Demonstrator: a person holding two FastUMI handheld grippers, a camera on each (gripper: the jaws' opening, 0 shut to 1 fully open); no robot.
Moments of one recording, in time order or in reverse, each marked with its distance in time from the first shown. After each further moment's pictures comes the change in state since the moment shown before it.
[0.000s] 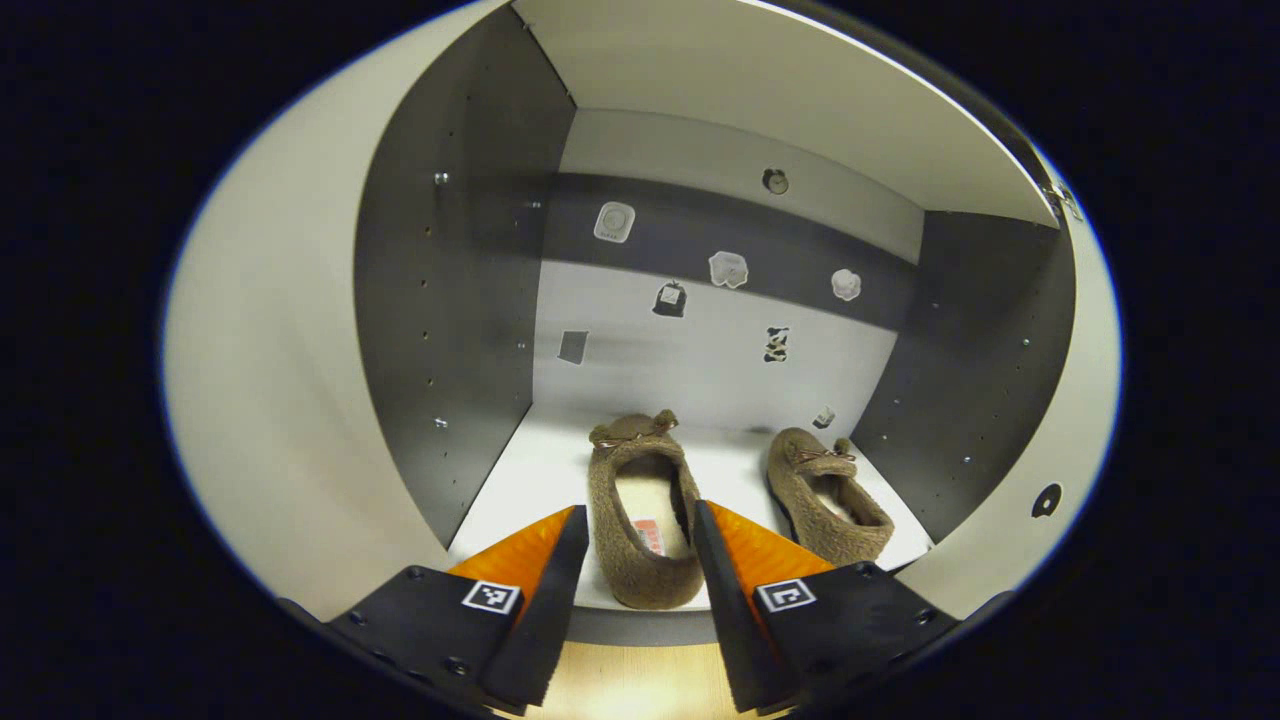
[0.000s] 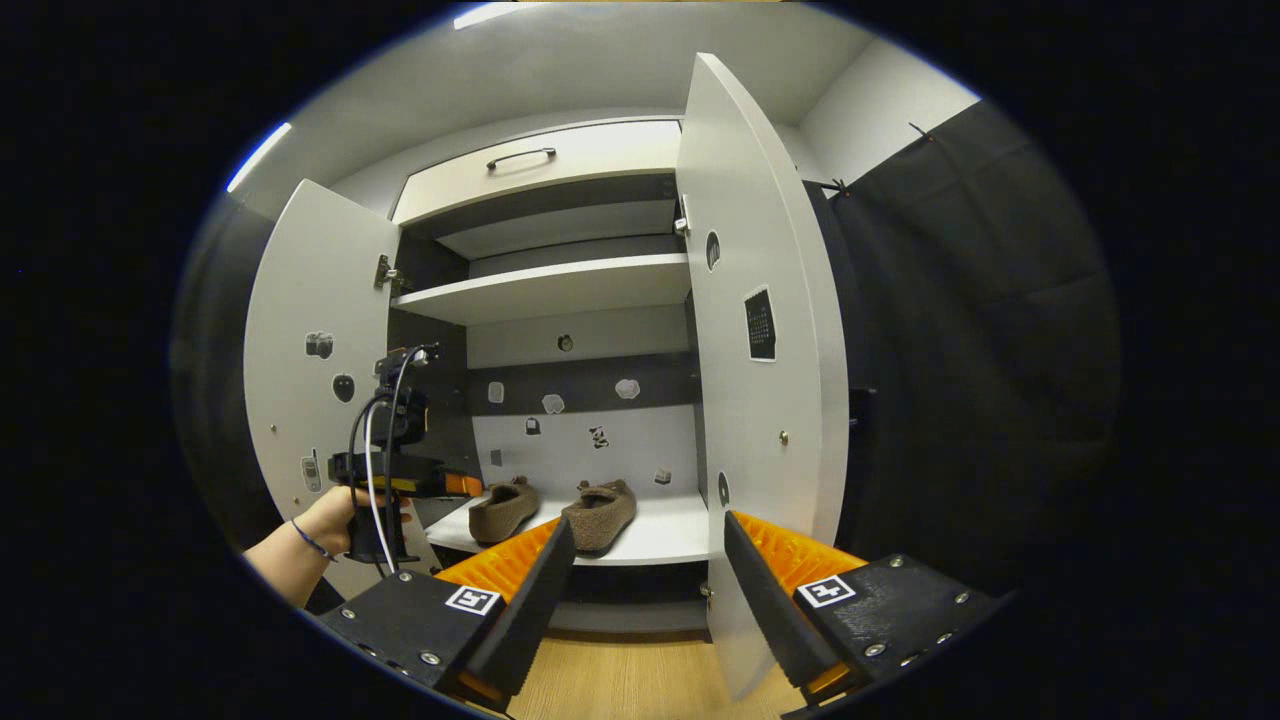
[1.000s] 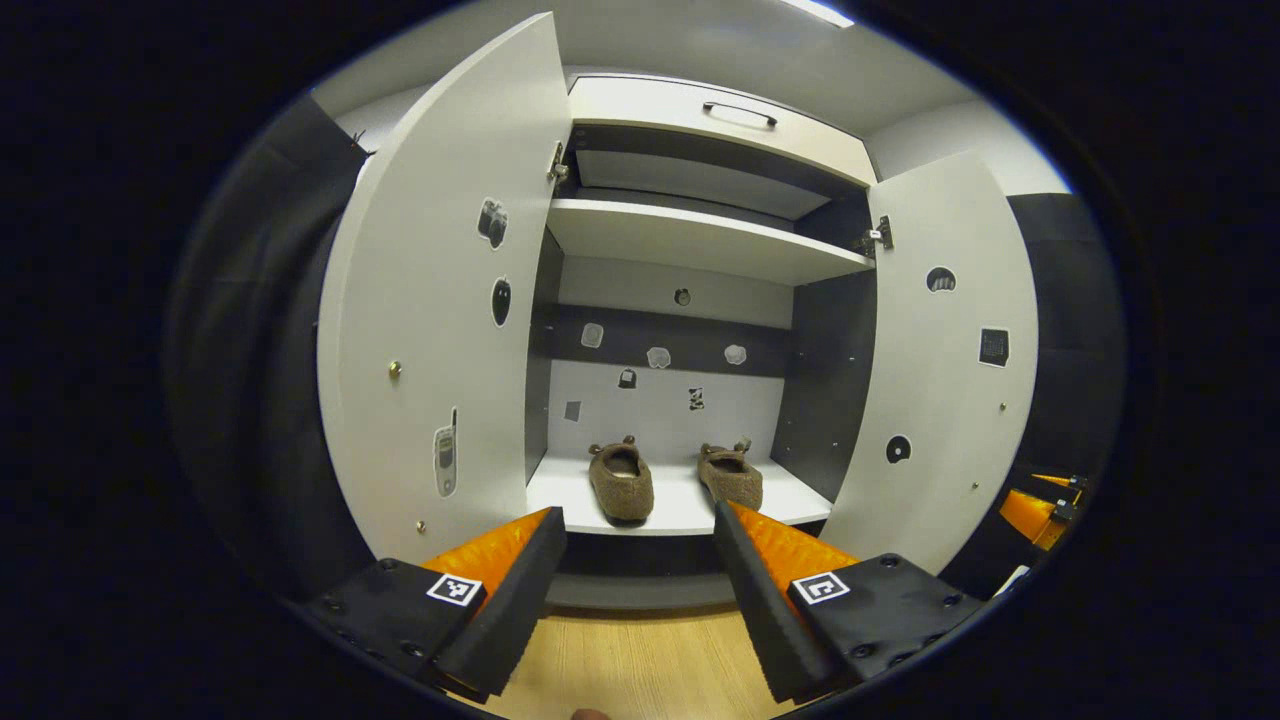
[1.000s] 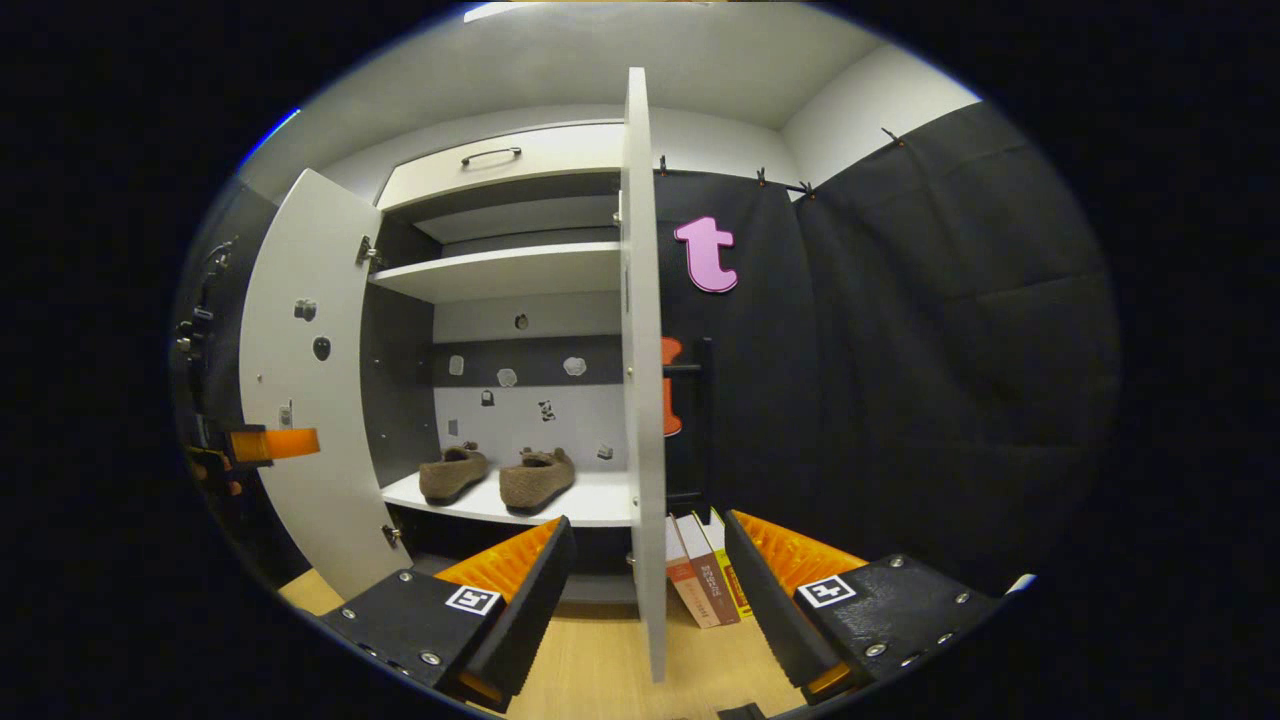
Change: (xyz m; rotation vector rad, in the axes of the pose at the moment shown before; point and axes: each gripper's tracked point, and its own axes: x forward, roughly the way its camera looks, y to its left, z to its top) left arm -0.242 -0.009 -0.029 0.070 -0.271 -0.083; right arm -0.054 -0.098 -0.040 -0.062 0.024 -0.116
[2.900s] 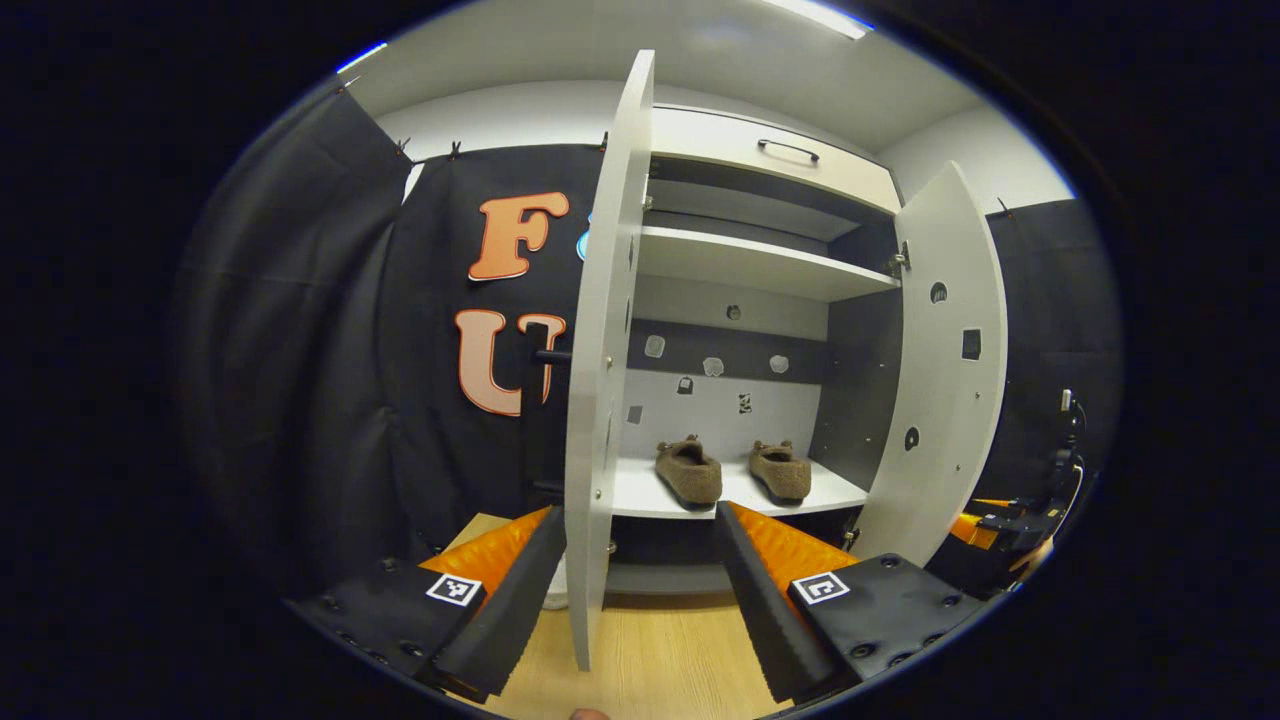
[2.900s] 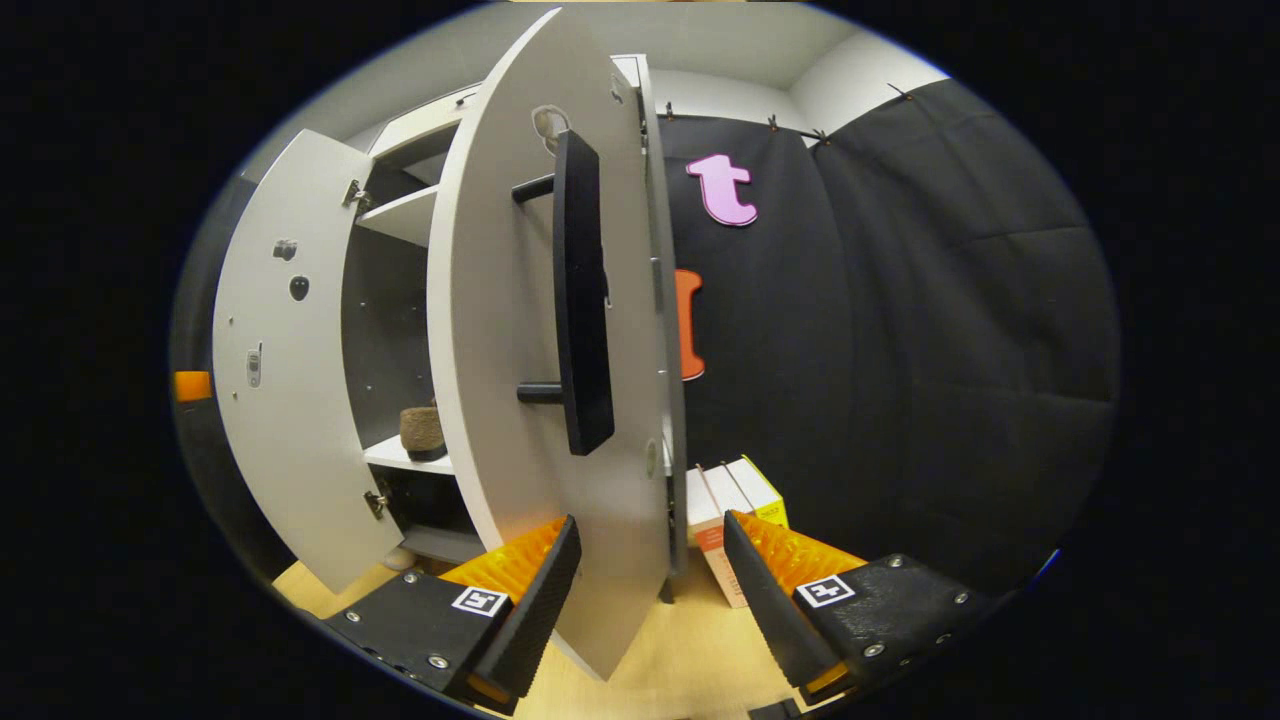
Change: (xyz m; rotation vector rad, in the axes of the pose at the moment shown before) left arm -0.074 0.094 0.003 0.008 -0.052 0.103; right arm 0.075 0.044 -0.094 0.046 0.107 0.099
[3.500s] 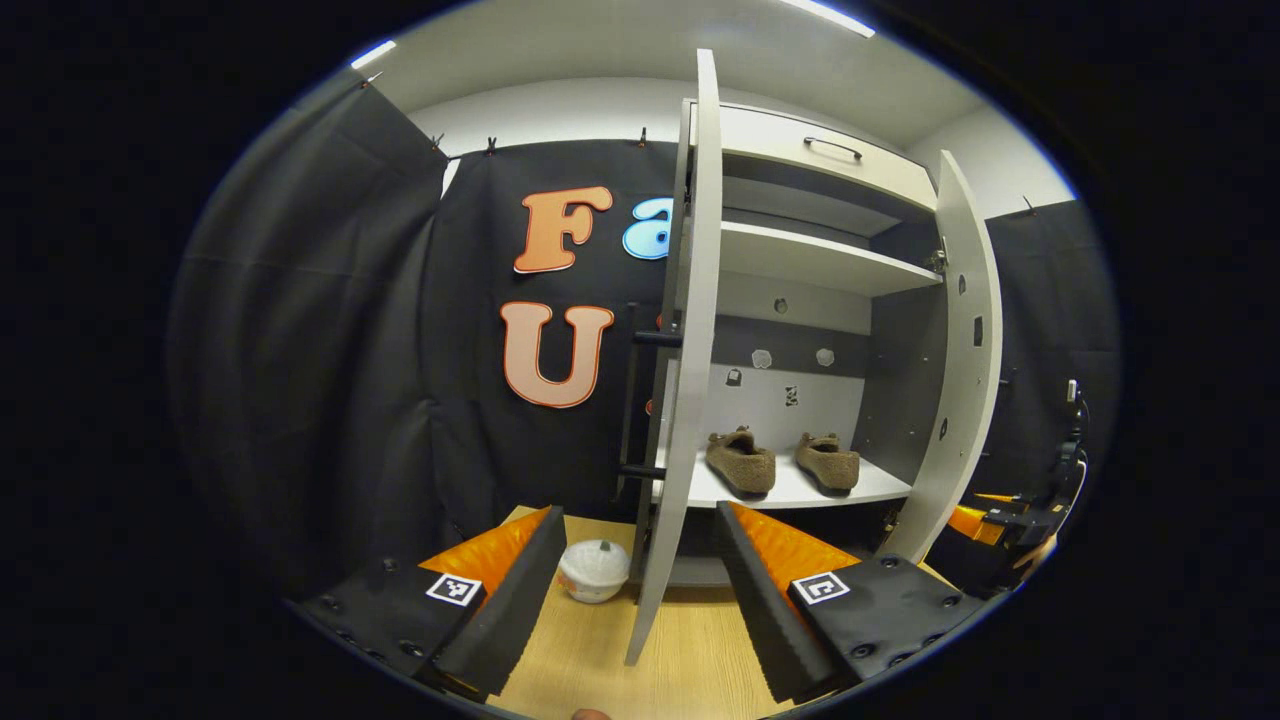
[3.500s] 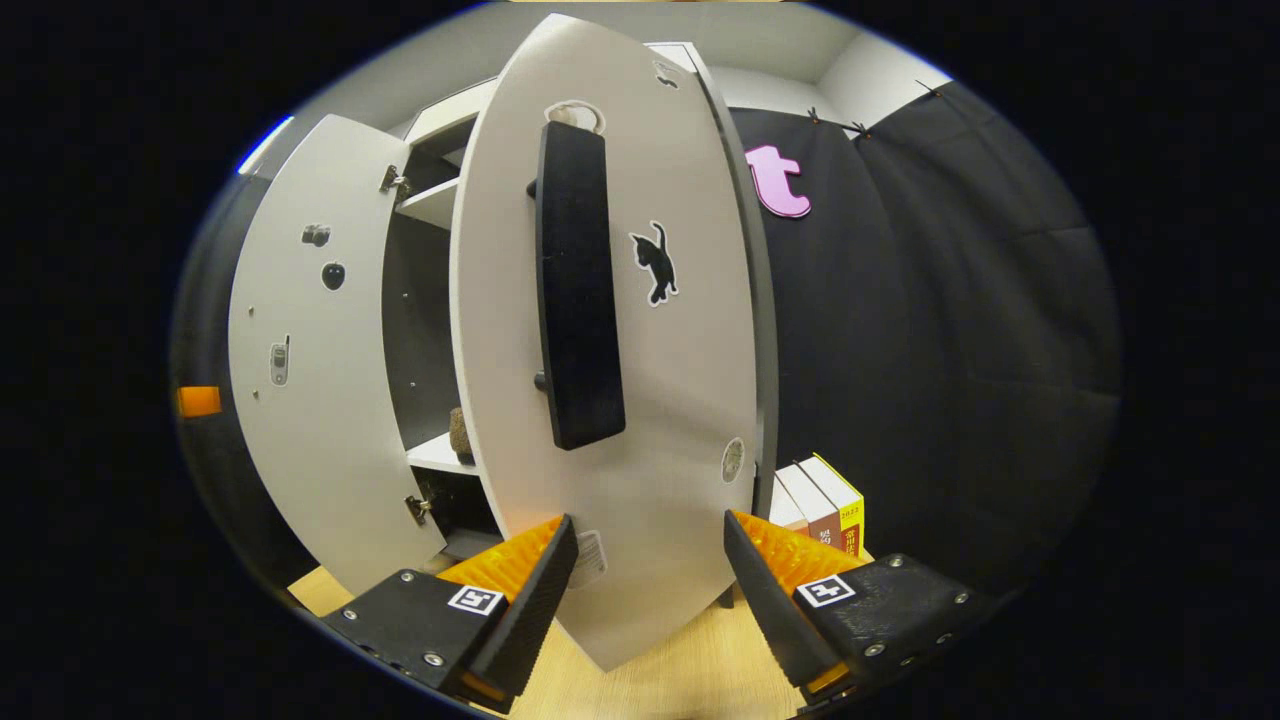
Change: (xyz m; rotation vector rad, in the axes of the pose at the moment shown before) left arm -0.008 0.052 -0.010 0.005 0.010 0.094; right arm 0.027 0.059 -0.005 -0.017 0.007 0.084
